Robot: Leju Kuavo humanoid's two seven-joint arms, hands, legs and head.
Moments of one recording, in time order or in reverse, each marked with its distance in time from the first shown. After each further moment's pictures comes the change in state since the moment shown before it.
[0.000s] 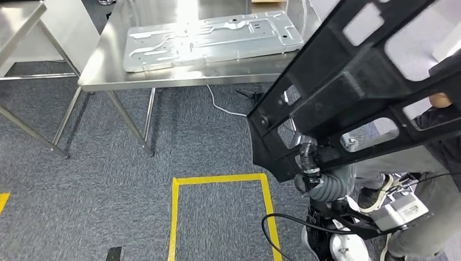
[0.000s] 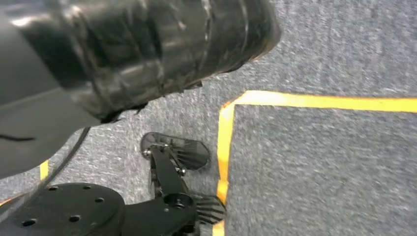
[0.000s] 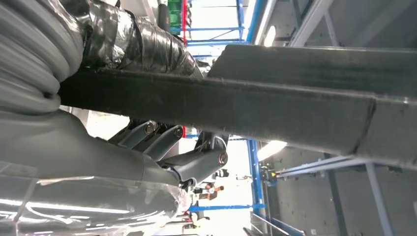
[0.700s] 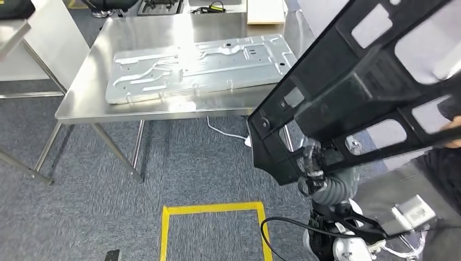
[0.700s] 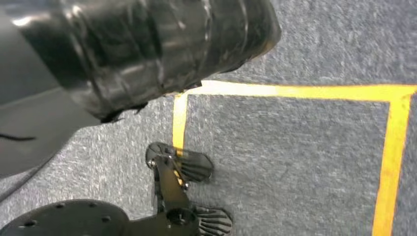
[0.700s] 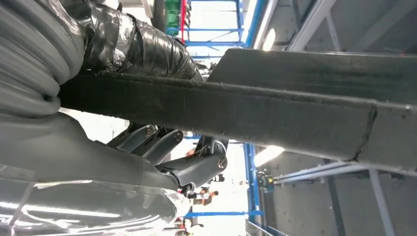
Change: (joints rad) left arm 0.008 0.009 0.000 0.005 0.015 -0.002 0.000; right arm 0.040 -0.006 -0.013 -0.021 0.004 -0.020 0.014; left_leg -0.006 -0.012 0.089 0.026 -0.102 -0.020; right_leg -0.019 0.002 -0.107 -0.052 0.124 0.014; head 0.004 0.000
